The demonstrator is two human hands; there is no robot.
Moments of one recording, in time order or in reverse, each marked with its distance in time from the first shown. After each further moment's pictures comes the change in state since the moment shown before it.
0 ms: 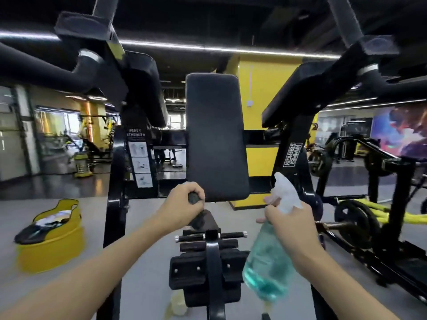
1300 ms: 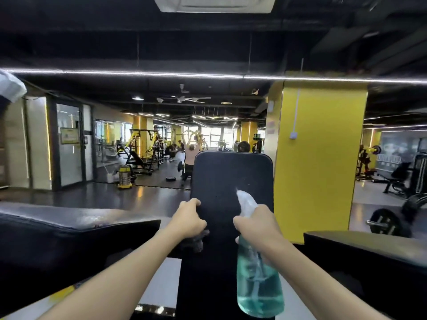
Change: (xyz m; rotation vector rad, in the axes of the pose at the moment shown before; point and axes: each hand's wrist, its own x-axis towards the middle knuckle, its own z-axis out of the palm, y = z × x) left_hand 0.440 0.002 -0.083 0.307 0.050 -0.474; right_hand 0.467 -0.140 0.107 -0.313 -0.401 0.094
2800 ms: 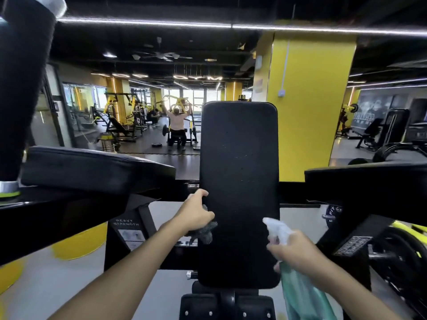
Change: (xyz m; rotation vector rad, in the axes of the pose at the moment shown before) left_hand -0.101 -0.074 0.025 -0.208 -0.251 -0.029; right_hand -0.134 0.104 0.037 -0.018 -0.153 0.337
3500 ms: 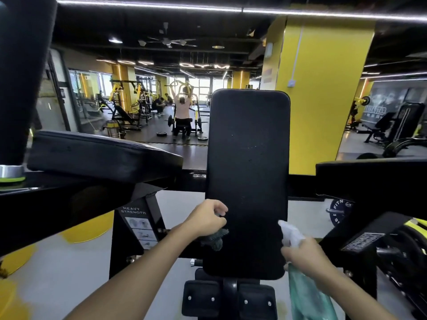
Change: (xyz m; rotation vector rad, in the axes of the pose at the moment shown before) left_hand -0.011 -0.017 0.021 0.025 -0.127 0.057; right_hand 0.021 0.034 0.016 -0.005 0.068 0.009
